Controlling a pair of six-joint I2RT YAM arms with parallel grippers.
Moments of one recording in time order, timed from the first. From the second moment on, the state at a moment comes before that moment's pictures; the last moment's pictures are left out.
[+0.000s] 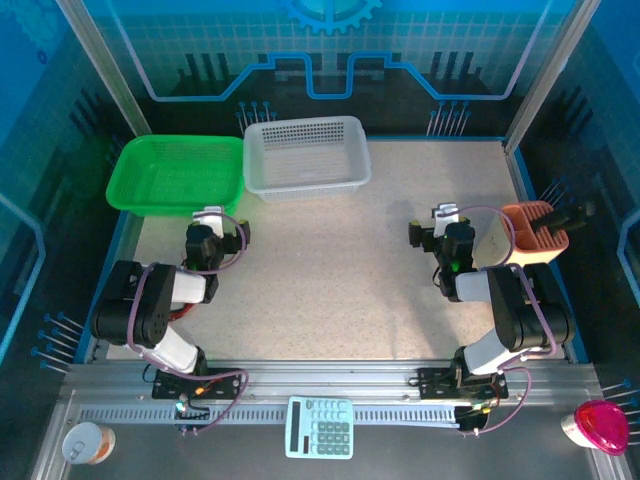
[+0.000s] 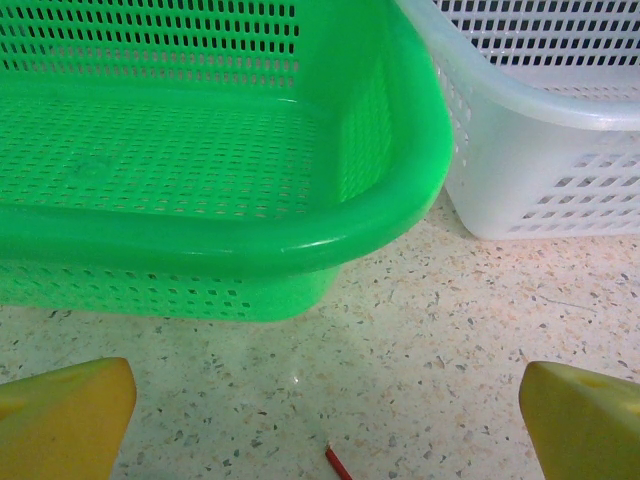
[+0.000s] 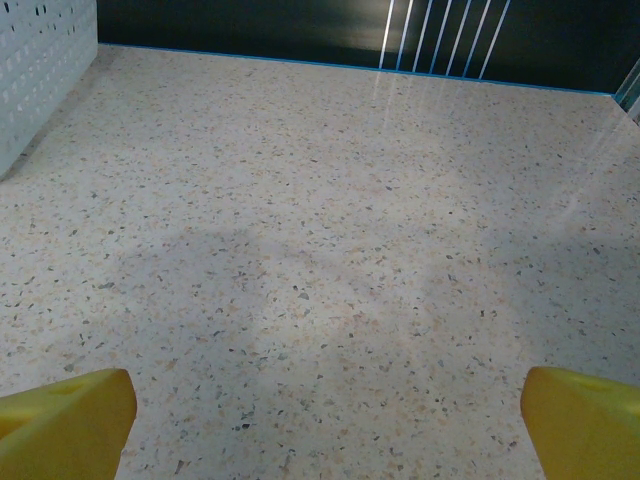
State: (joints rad) left arm -0.03 1.57 0.38 0.84 -0.08 -0.09; right arm 0.08 1.54 0.40 0.78 0.11 -0.06
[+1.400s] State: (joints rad) left arm -0.02 1.27 0.39 0.65 -0.05 -0.09; right arm 0.10 1.21 0.37 0.63 0.18 -0.03
